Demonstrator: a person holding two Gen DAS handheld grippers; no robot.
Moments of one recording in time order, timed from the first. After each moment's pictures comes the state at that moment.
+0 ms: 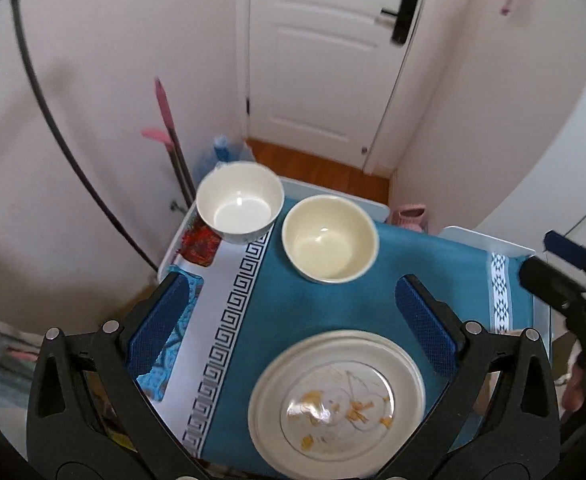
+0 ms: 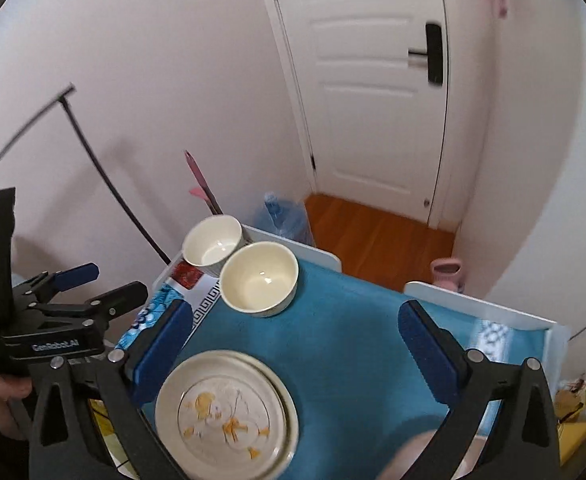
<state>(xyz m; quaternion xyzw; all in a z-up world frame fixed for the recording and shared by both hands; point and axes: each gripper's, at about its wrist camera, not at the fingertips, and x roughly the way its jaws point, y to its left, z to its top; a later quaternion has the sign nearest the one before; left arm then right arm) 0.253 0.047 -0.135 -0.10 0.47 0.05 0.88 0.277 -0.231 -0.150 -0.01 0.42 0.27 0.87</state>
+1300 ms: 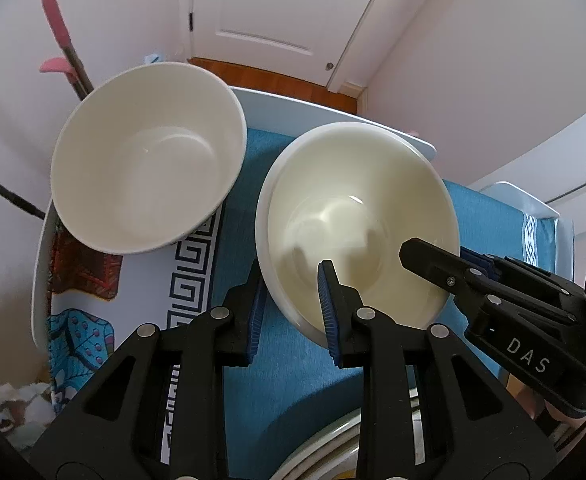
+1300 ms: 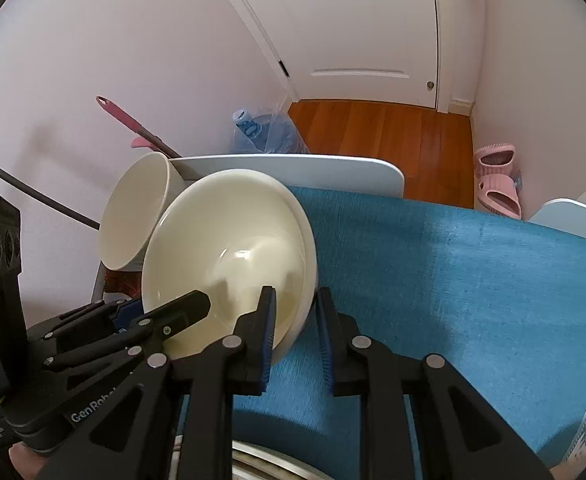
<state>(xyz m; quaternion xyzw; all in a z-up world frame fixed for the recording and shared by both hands) 0.353 0.049 -0.285 -0.11 0.58 -0.06 0.80 0.371 -0.145 -0.309 0.08 0.58 0.21 0.79</state>
